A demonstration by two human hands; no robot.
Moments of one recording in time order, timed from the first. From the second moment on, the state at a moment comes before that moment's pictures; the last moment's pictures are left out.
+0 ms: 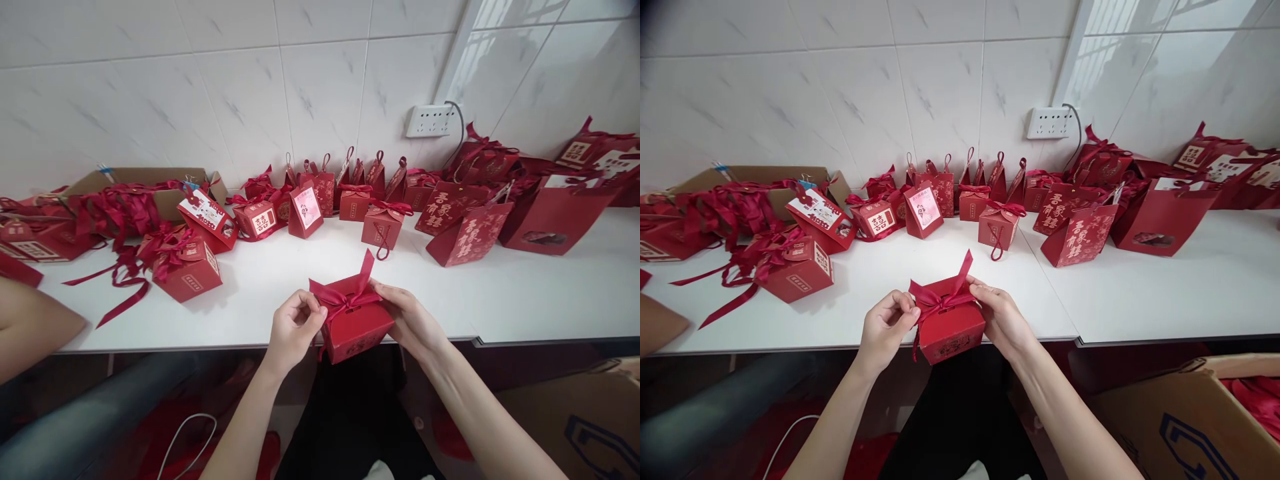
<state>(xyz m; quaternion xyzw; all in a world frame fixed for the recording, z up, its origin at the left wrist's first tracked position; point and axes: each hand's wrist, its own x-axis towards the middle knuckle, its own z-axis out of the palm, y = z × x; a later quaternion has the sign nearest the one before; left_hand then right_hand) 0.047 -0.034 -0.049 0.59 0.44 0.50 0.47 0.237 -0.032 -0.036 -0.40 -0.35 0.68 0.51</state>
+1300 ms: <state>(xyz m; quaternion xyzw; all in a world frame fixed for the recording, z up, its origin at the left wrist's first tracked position) 0.061 0.009 -0.017 0.86 0.32 0.30 0.27 0.251 0.066 -0.004 -0.56 -0.69 0.38 0.25</state>
